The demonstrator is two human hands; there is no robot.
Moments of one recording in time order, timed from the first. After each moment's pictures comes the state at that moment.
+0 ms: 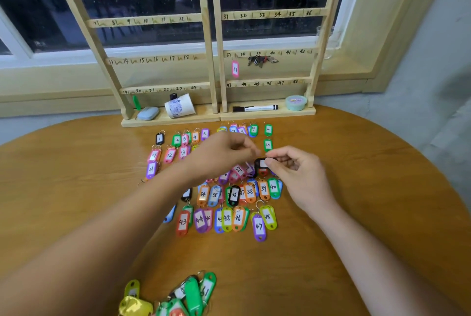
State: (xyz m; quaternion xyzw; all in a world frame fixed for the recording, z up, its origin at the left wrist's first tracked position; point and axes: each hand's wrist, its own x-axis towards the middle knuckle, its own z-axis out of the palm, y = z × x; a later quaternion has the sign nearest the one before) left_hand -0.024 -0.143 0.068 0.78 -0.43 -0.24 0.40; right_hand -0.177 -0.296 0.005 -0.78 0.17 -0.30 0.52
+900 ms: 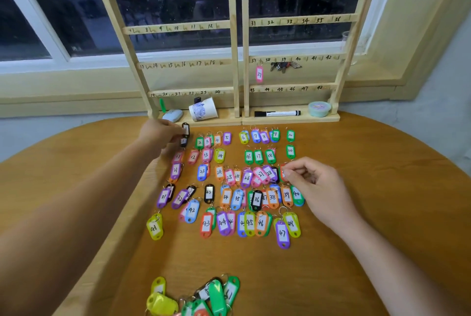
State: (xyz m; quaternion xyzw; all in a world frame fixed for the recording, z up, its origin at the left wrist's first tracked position) left_hand 0.150 -0.055 0.043 0.87 -0.04 -0.11 0.47; right_hand -0.175 -0.289 -0.003 -0.80 0.16 -0.25 0.52
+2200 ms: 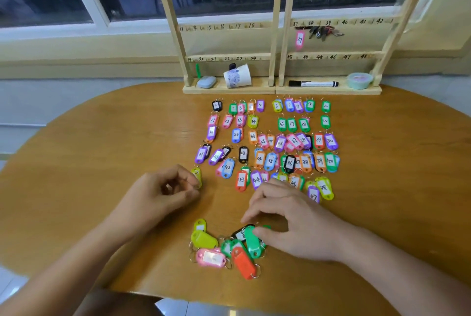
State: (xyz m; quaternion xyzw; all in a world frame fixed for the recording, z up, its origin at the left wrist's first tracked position) left_hand -0.062 0.119 0.027 0.86 -0.26 -0.15 0.41; right_hand -0.213 -0.167 0.010 -0.91 -0.15 0.00 0.38
